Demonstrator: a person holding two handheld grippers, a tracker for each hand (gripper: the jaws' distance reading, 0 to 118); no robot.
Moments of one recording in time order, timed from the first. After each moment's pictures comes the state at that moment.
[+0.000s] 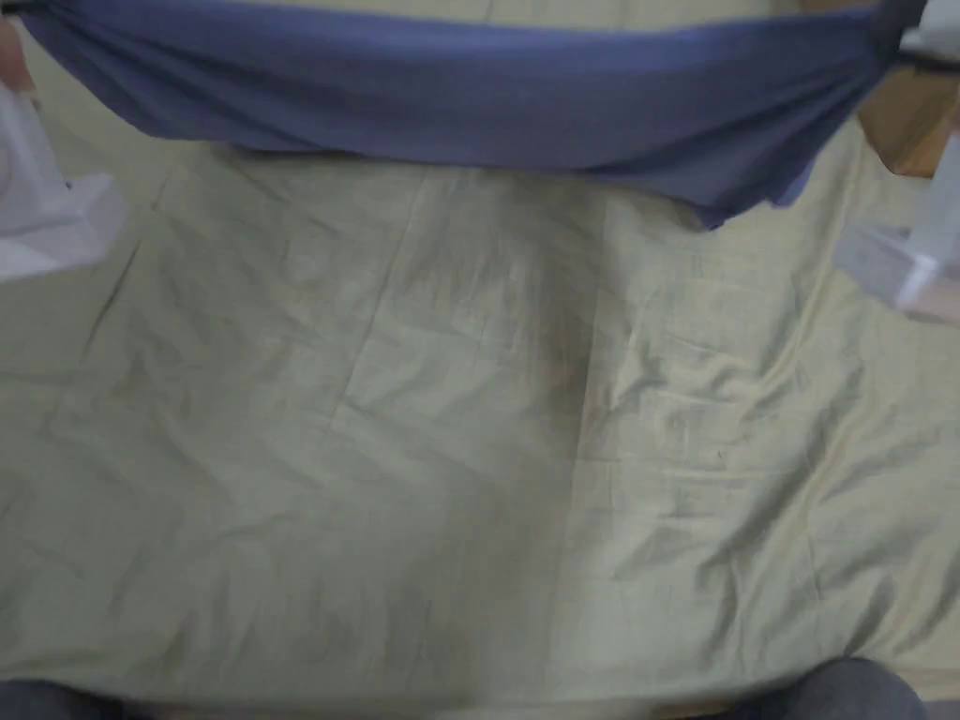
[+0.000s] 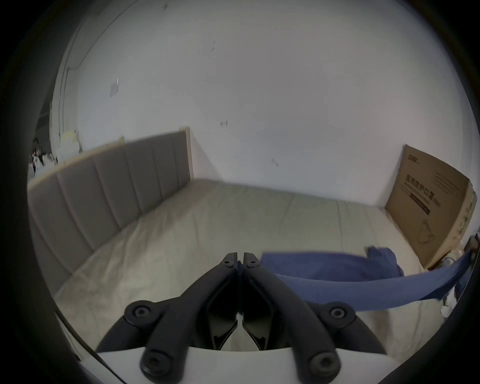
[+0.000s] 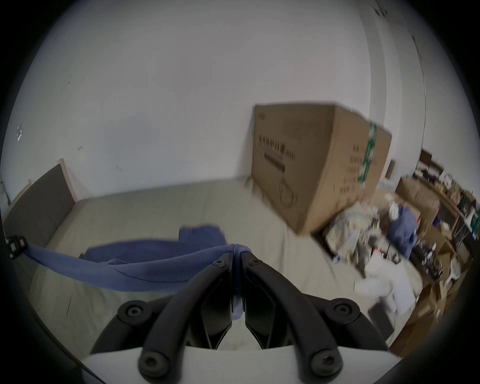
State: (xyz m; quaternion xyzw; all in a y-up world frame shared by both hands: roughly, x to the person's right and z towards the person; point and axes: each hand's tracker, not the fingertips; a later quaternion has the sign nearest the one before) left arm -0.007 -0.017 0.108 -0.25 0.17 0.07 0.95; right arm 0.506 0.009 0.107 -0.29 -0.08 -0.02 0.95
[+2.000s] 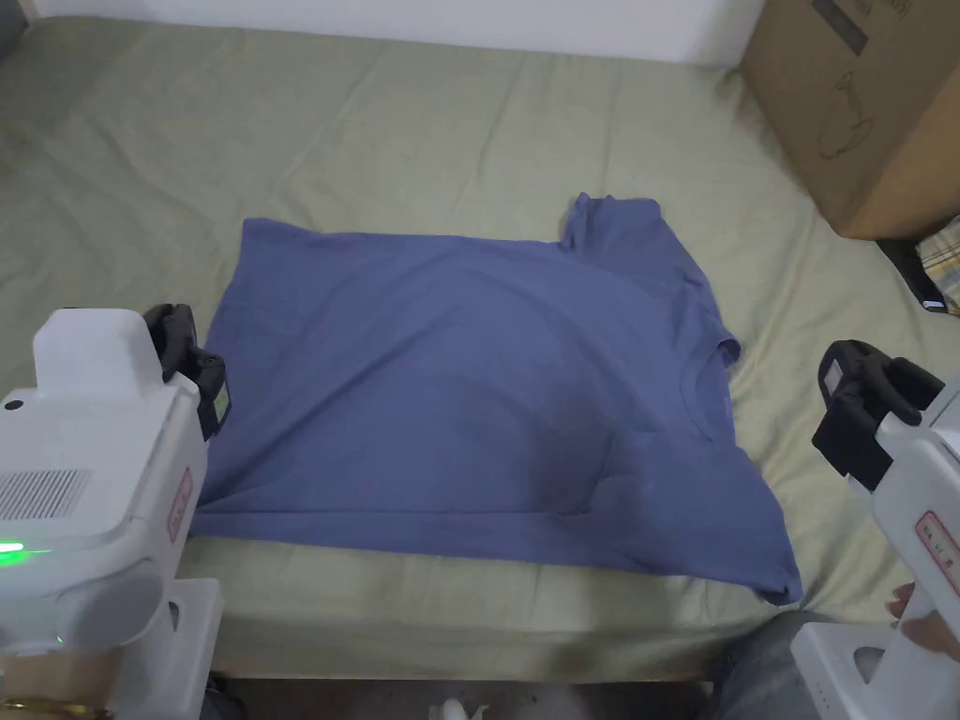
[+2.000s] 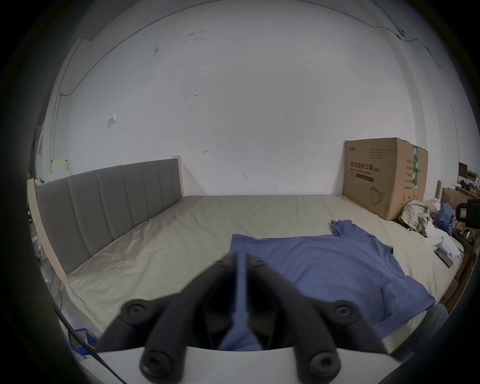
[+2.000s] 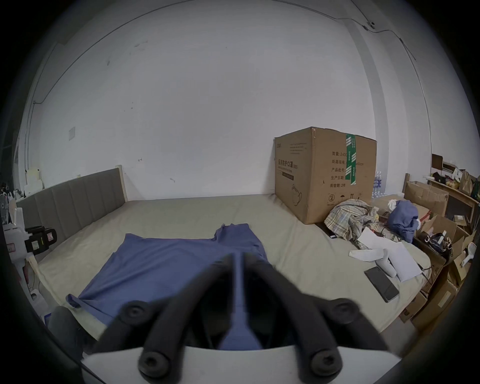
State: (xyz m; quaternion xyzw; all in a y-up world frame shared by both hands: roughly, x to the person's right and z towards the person) left arm 0.086 -0.082 0.426 -0.13 0.10 -0.01 0.99; right arm 0.500 -0.054 0.419 -0.14 0.02 -0.01 0.99
